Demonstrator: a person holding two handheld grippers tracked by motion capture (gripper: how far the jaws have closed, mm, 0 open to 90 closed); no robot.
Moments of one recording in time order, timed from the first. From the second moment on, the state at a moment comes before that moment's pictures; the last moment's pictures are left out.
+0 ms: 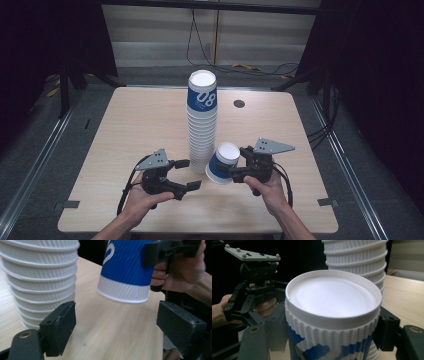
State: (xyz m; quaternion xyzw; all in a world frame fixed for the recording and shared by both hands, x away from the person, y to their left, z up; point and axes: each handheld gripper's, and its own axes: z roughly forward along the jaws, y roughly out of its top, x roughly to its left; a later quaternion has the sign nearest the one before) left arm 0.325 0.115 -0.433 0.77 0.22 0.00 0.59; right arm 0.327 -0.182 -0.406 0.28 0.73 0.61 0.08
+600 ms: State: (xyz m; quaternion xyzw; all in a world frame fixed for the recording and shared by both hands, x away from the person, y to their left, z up) left arm 0.321 0.101 -0.441 0.80 0.20 -0.02 0.57; right arm 0.323 -0.163 -0.421 0.27 0.74 0.61 0.04
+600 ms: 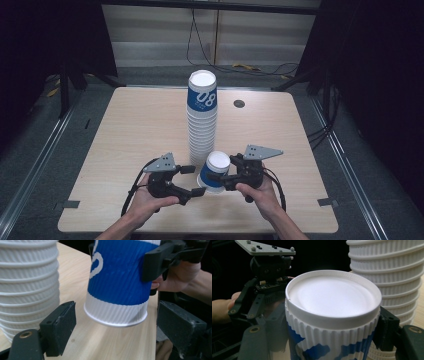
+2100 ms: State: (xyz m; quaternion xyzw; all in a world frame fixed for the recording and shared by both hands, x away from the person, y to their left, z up) left arm 0.320 0.090 -0.449 0.80 0.19 -0.01 0.57; right arm 0.316 -0.133 -0.415 0.23 0.76 0.61 0.02
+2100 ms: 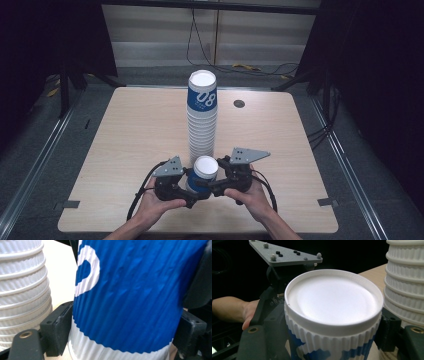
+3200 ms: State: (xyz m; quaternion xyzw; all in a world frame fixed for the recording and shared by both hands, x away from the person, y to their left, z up) left arm 0.329 0.106 -0.445 0.84 0.19 -0.03 0.50; right arm 0.318 -0.150 -0.413 0.26 0.77 0.58 0.02
